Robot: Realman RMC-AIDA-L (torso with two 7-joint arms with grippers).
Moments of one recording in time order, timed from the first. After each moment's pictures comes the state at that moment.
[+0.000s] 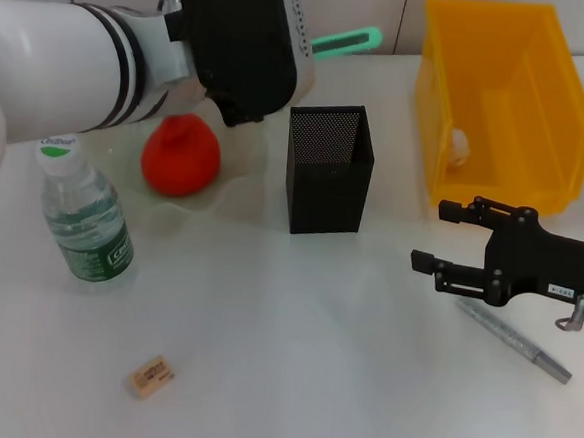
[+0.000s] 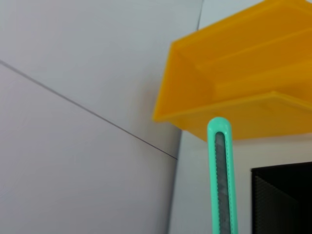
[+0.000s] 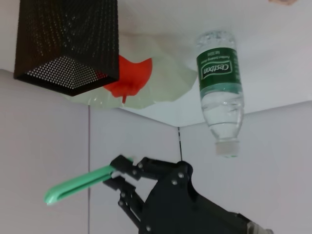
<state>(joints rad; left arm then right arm) -0.50 -2.07 1.89 1.70 2.89 0.95 -2.30 0.33 2.08 -0.76 -0.65 -1.82 -1.47 1.07</state>
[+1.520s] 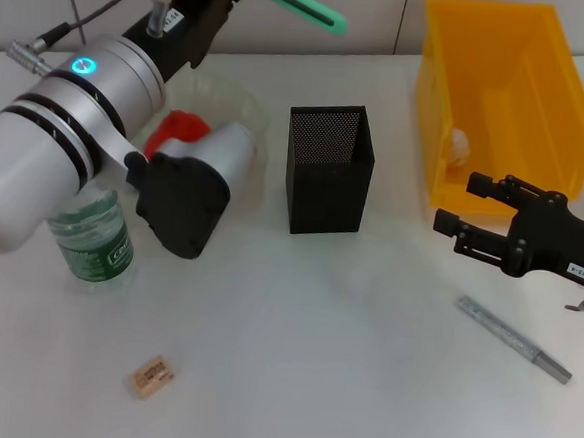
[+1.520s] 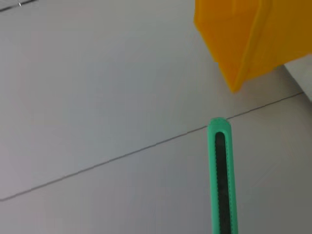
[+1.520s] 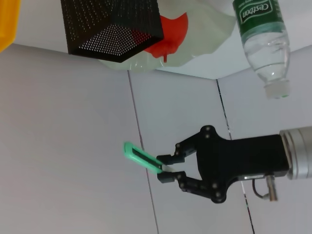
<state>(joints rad) -0.29 -2.07 2.00 1.32 2.89 -0.10 -1.33 0.34 2.08 -0.63 -0.55 -1.75 -1.48 1.09</state>
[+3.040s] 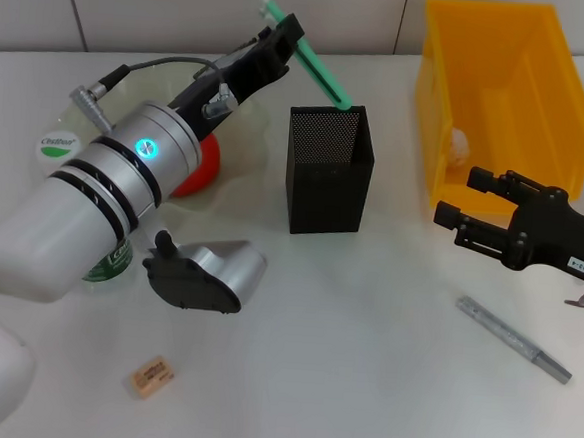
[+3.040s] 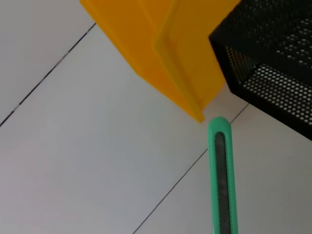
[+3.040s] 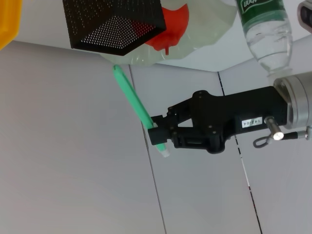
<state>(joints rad) -0.39 -2.08 2.12 1.00 2.89 -0.41 -0.87 0.34 2.08 -0.62 -0.54 -1.74 -1.48 1.12</state>
